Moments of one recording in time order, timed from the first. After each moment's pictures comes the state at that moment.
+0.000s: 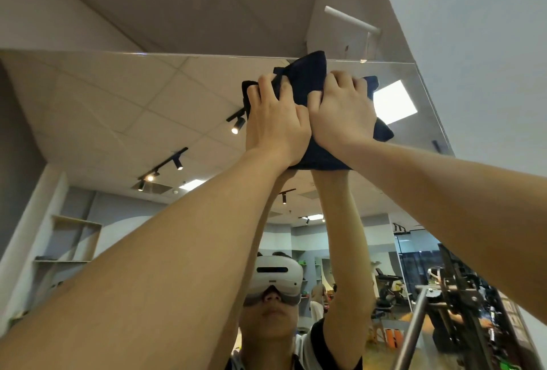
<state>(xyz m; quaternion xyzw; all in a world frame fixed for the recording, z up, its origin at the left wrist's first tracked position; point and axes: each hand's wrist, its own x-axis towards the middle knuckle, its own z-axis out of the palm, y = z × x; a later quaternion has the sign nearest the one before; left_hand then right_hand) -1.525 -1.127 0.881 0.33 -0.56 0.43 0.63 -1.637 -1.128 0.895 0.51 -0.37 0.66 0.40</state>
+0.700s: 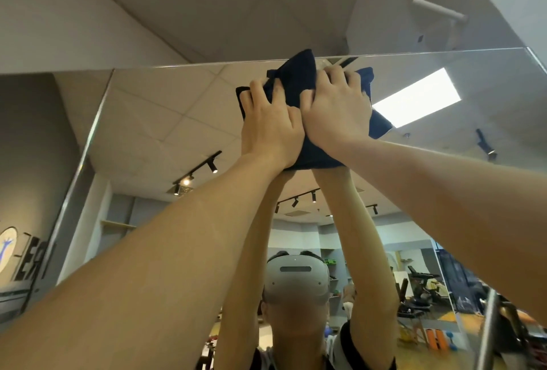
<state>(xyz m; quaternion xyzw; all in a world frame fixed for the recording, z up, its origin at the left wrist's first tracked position) -1.317 -1.112 0.881 0.32 -0.55 0.42 0.64 -1.429 -1.114 0.898 0.52 -0.34 0.67 0.41</state>
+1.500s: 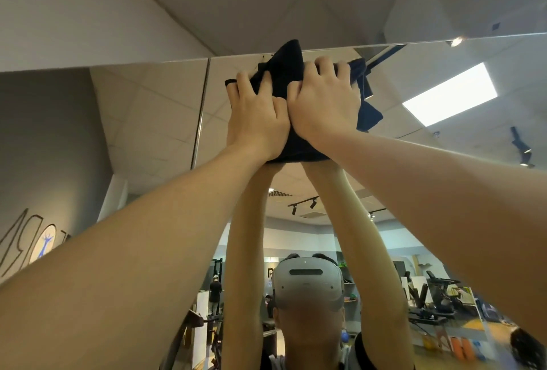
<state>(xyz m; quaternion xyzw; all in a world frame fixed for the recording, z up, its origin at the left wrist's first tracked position) -1.112 -1.102 0.883 0.31 -0.56 0.42 0.65 -1.225 -1.104 0.898 0.51 -0.34 0.68 0.41</state>
